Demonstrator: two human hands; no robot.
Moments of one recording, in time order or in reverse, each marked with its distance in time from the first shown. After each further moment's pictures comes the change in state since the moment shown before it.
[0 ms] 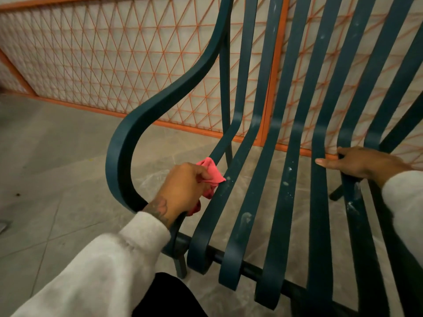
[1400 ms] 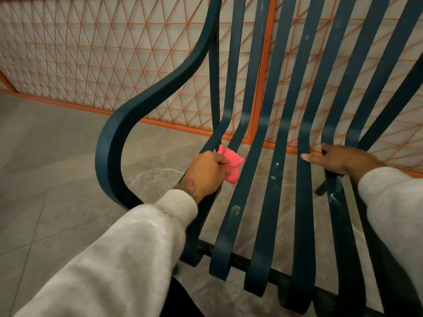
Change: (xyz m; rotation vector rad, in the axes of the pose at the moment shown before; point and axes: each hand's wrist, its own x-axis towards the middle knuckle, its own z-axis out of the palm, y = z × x) left_hand 0.028 0.037 0.042 0.060 -0.030 0.097; right_hand -0.006 0.004 0.008 -0.049 0.050 0.004
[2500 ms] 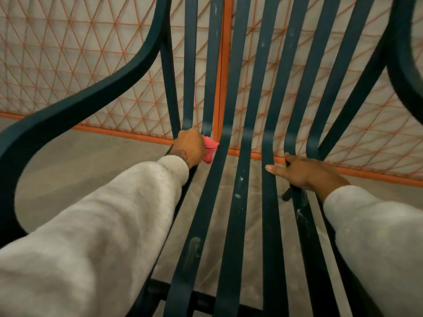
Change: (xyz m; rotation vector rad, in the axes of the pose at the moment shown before) left_hand 0.152 0.026 0.037 0.141 0.075 0.042; right_hand 0.011 0.004 0.007 -0.143 0.054 0.053
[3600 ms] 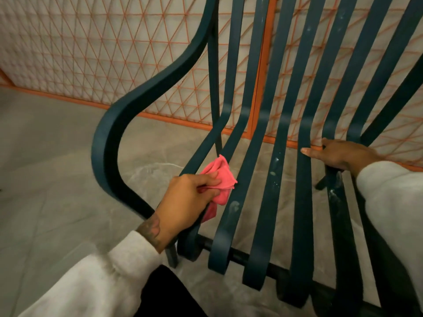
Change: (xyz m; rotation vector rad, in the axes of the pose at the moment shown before) left_hand -0.212 -0.066 -0.045 -0.297 -0.006 0.069; right_hand -0.005 -0.005 -0.013 0.085 -0.077 -0.040
